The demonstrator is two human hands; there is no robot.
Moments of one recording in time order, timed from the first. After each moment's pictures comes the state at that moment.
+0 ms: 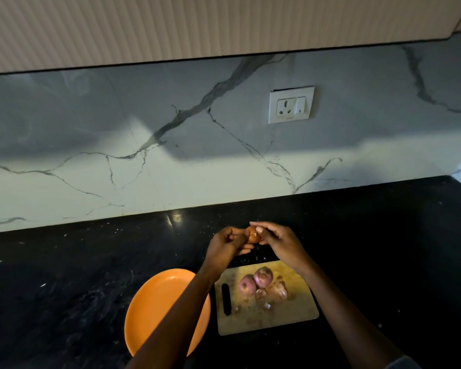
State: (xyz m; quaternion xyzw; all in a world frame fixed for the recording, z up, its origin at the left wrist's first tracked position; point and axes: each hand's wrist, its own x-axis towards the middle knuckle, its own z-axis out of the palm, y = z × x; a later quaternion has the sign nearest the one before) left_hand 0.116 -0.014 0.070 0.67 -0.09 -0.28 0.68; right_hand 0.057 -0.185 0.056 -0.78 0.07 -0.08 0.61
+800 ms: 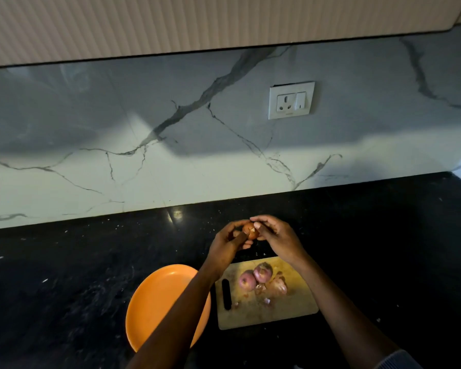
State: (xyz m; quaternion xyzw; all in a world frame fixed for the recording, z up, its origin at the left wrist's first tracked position) left_hand 0.112 -0.013 0.068 0.66 -0.14 -0.26 0.69; right_hand 0.060 -0.179 0.056 -0.75 0.09 -0.10 0.65
